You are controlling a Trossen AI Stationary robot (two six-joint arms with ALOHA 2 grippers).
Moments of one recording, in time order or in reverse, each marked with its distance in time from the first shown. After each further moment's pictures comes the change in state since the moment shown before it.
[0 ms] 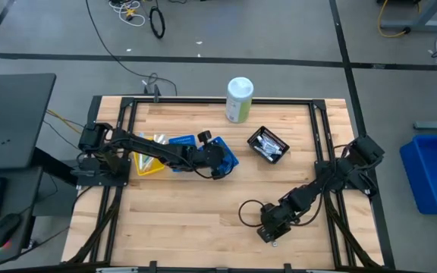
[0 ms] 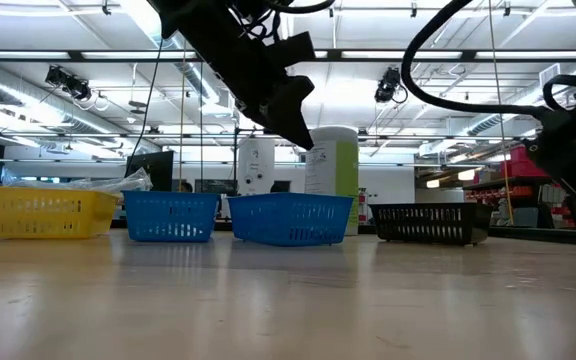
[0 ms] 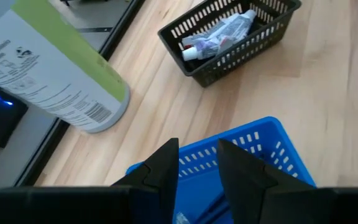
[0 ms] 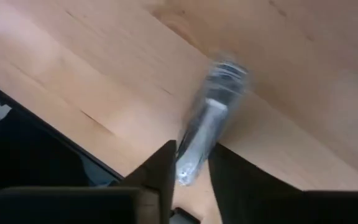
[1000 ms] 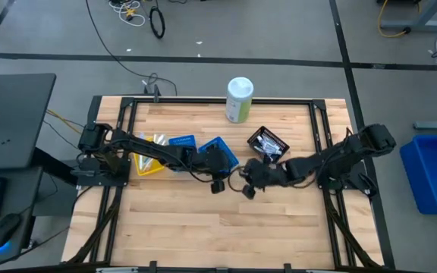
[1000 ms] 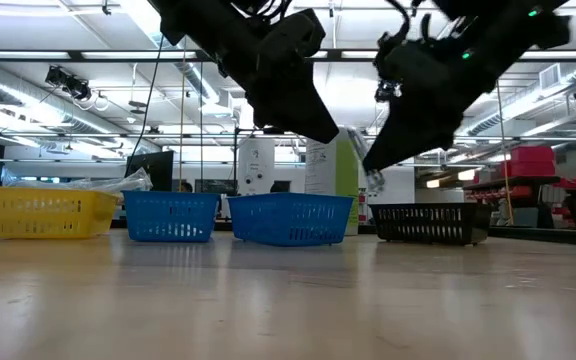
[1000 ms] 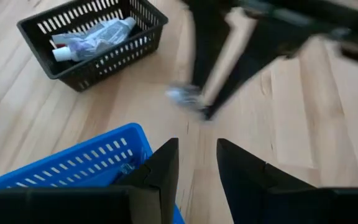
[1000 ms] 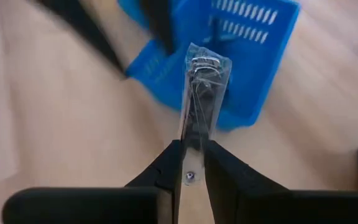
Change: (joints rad) left arm -0.023 0.000 0.000 0.061 0.433 -0.130; right arm -0.328 -0.212 -0.004 0.052 0.795 -1.071
